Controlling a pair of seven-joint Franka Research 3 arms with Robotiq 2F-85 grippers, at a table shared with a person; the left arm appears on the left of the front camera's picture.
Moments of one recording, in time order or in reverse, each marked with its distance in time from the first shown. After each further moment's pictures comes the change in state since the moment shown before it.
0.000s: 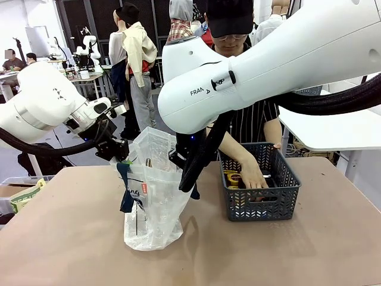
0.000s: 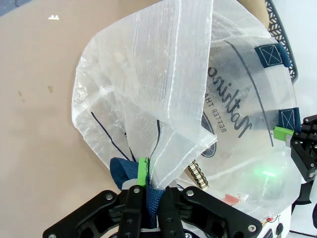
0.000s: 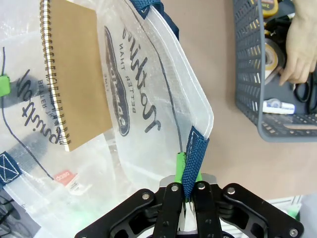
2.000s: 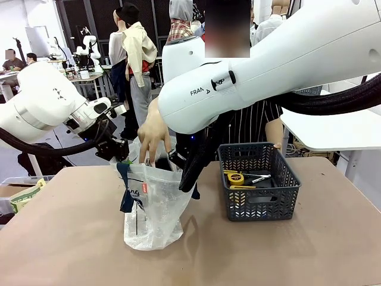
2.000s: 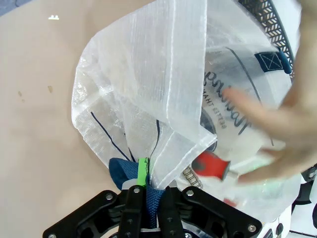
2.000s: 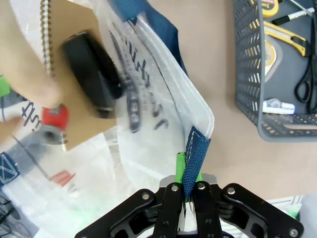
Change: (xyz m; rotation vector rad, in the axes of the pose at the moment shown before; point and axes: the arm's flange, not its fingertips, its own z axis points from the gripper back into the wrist) left arm 0.000 0.000 0.000 0.000 0.000 0.000; right arm 0.000 0.000 0.000 0.000 0.000 0.000
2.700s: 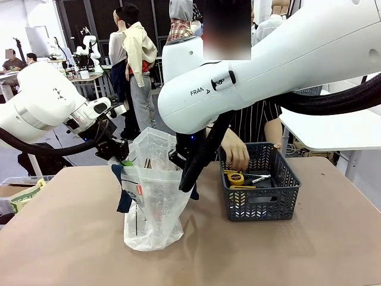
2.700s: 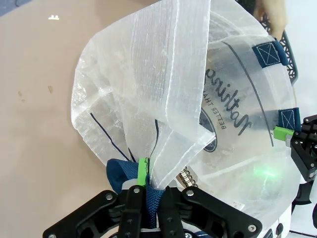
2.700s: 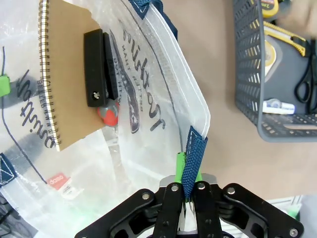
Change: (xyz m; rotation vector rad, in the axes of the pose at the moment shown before) left arm 0.000 0.000 0.000 0.000 0.000 0.000; right arm 0.000 0.000 0.000 0.000 0.000 0.000
